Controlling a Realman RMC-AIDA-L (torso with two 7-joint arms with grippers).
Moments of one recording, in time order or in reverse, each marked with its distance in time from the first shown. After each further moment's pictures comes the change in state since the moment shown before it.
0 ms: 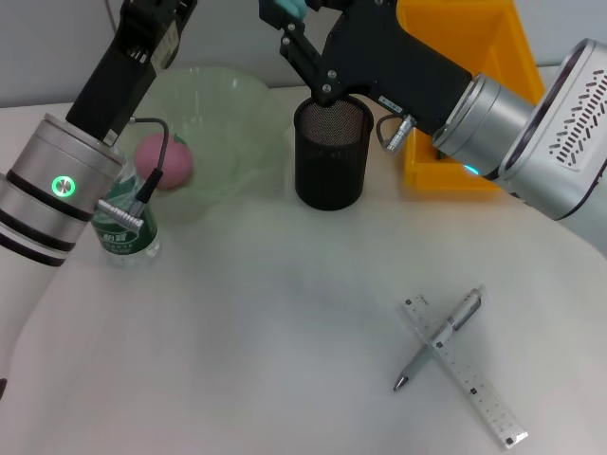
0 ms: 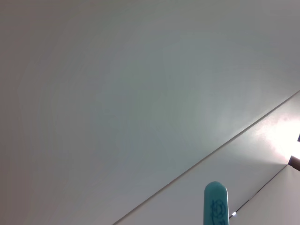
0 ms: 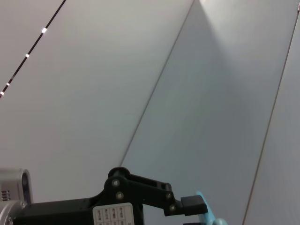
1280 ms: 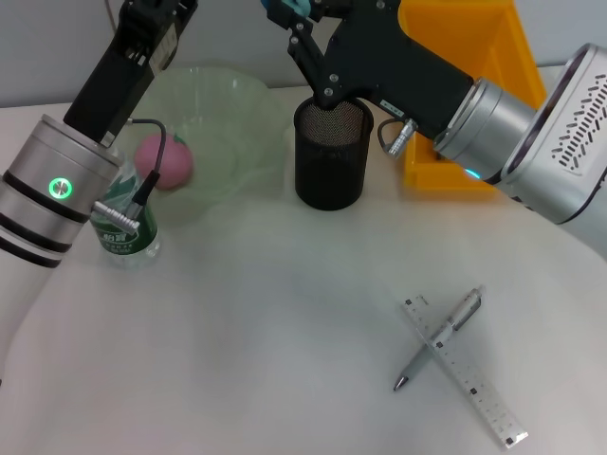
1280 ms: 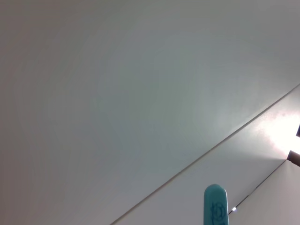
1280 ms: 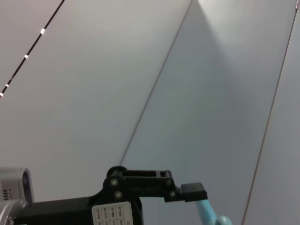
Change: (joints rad) left arm 0.008 0.000 0.000 0.018 0.016 0.001 0.000; right arm -0.006 0.000 0.000 0.007 0.000 -0.005 0.000
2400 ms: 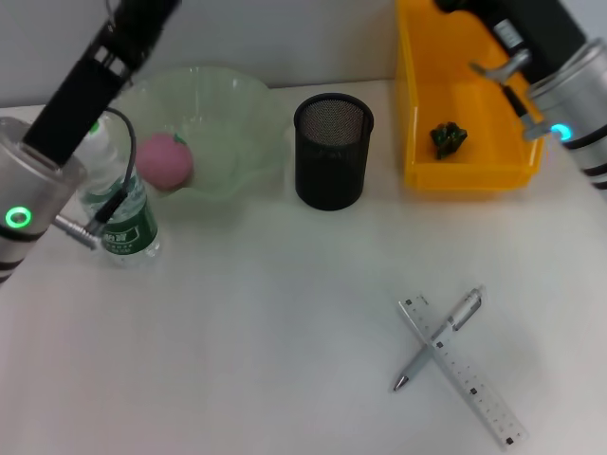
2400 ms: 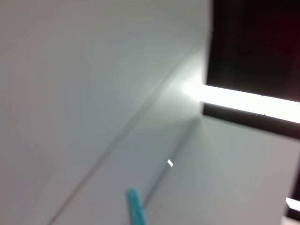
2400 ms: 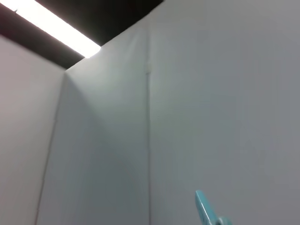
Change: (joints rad) left arm 0.072 0.001 0.015 0.192 0.168 0.217 0.169; right arm -0.068 -0.009 0.309 -0.033 0.000 -0.123 0.350
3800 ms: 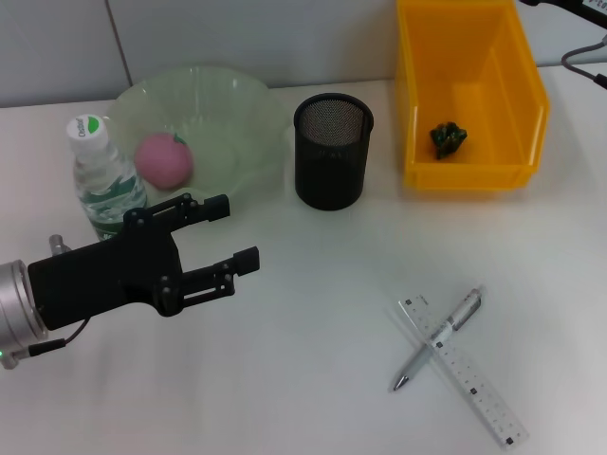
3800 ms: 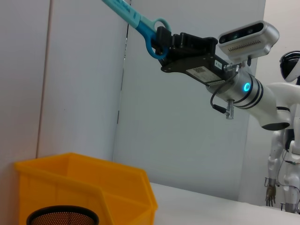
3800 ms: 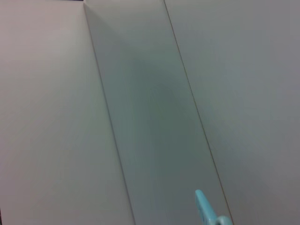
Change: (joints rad) left arm 0.336 0.016 0.480 0.550 0.212 -0.274 0.122; right arm -0.104 -0.120 -0.308 -0.502 -0.118 0.049 0.899
